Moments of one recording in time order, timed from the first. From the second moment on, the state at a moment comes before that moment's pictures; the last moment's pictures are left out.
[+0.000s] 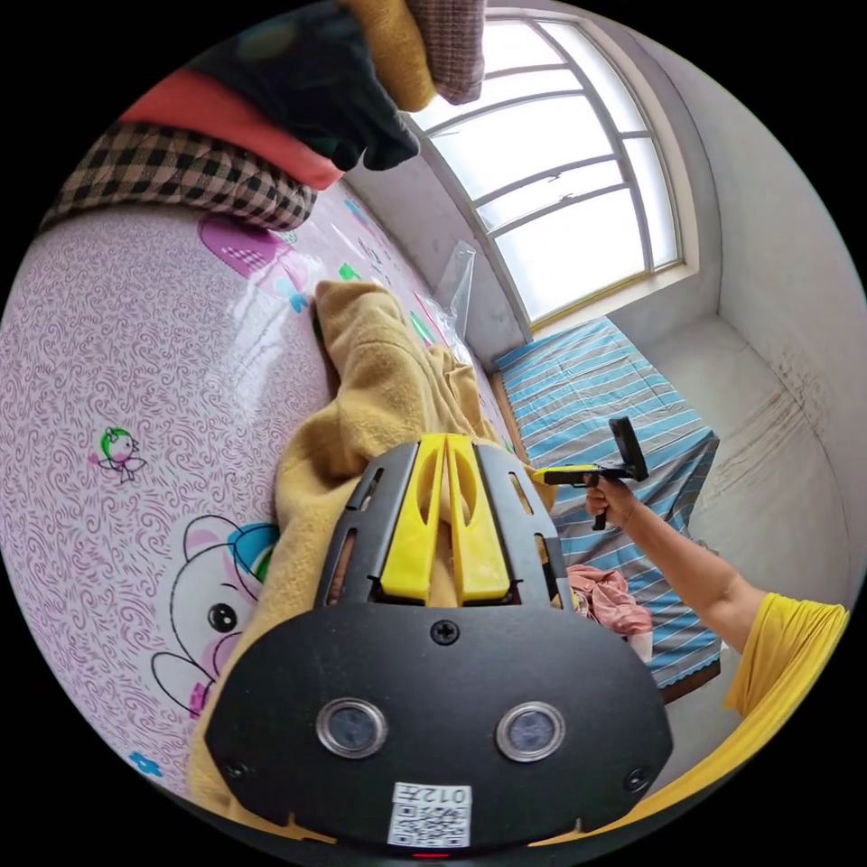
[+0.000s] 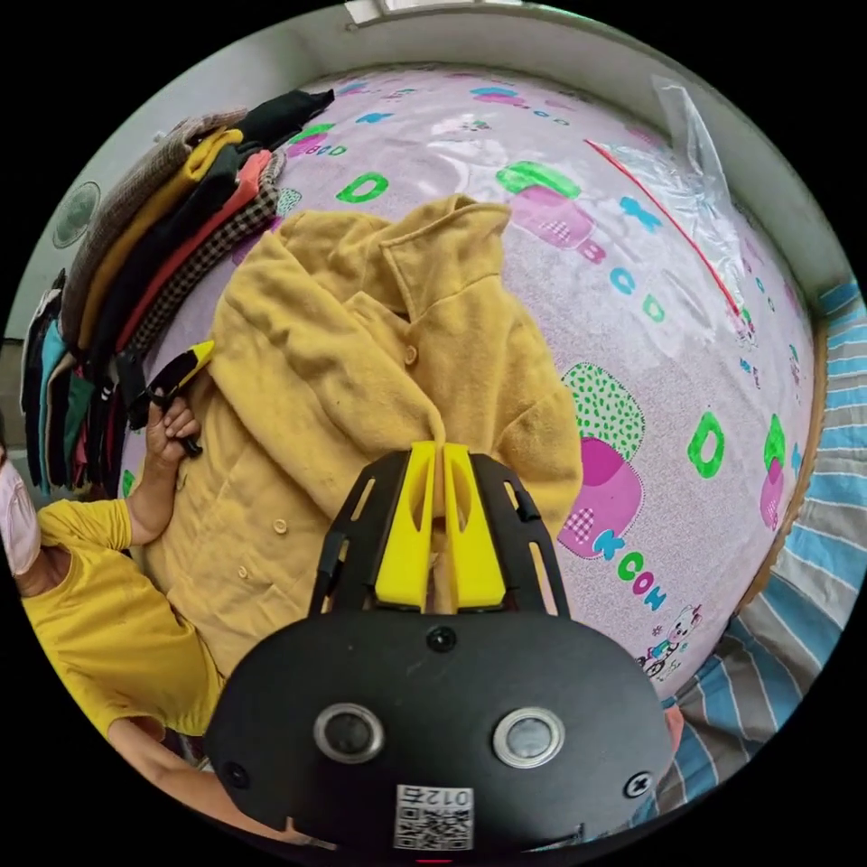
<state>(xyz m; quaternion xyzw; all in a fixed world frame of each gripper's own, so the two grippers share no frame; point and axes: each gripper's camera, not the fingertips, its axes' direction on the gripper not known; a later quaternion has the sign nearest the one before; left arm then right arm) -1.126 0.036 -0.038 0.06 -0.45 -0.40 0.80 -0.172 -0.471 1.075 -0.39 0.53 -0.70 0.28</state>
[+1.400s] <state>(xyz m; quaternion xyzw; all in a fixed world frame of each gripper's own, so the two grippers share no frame) -1.143 0.017 -0.005 -0.02 -0.51 -0.37 0.78 -0.303 -0.496 0.918 -0.28 0.26 -0.59 0.71</state>
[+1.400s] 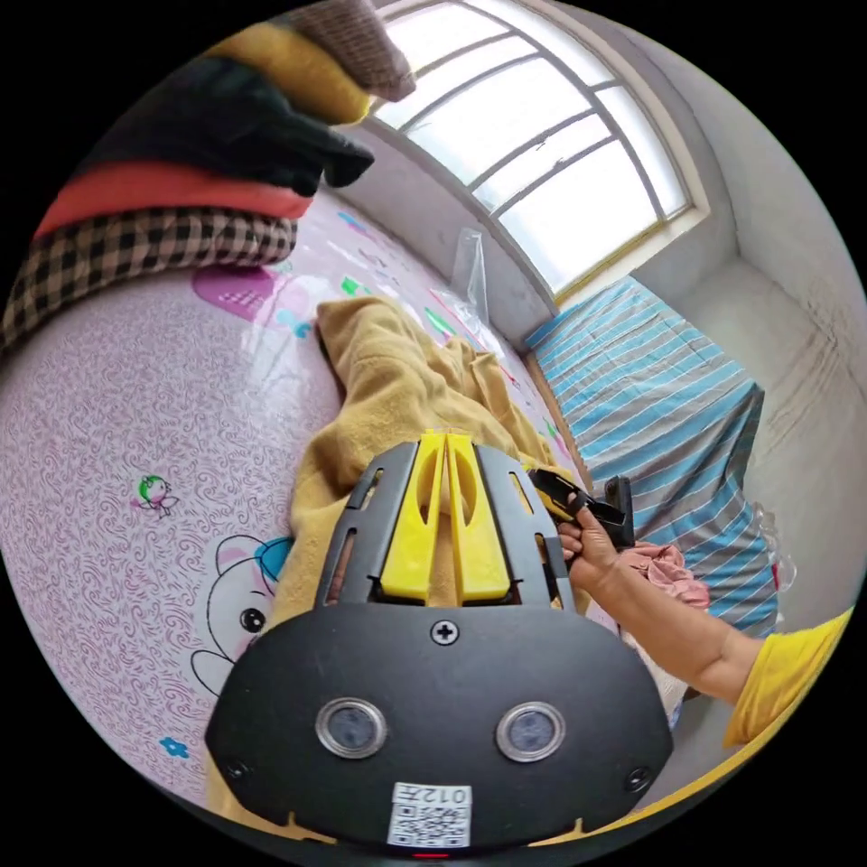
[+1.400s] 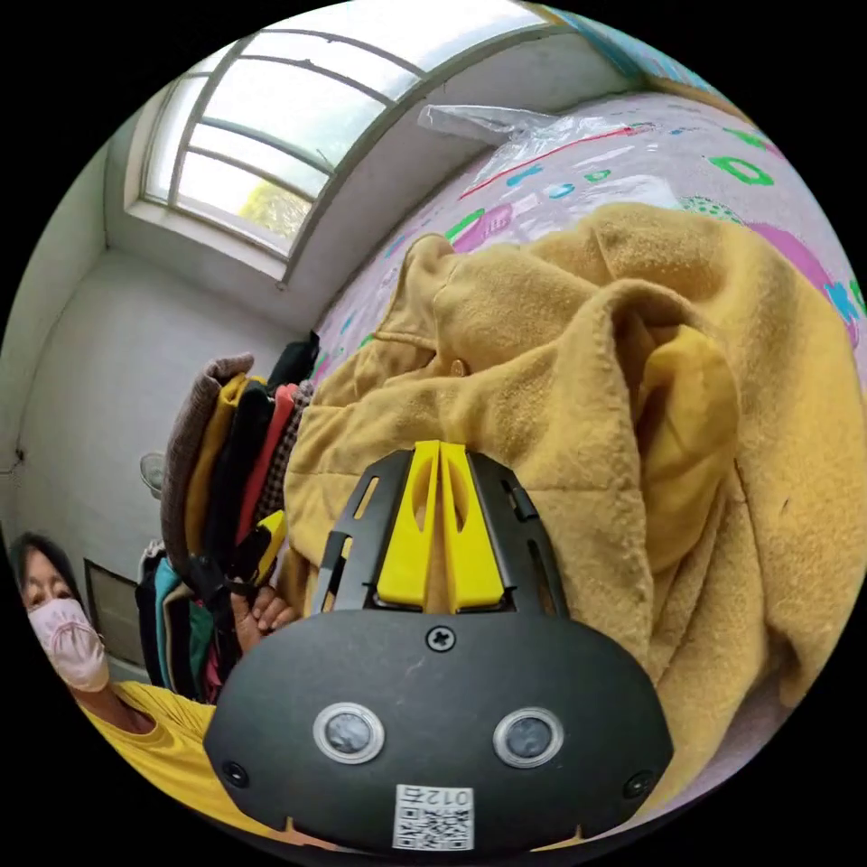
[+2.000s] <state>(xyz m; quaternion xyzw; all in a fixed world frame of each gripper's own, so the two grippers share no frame) -1.168 0.031 0.006 0.01 -0.49 -0.41 0.77 -0.378 -0.475 0.686 -0.21 0.19 -0.62 0.73</state>
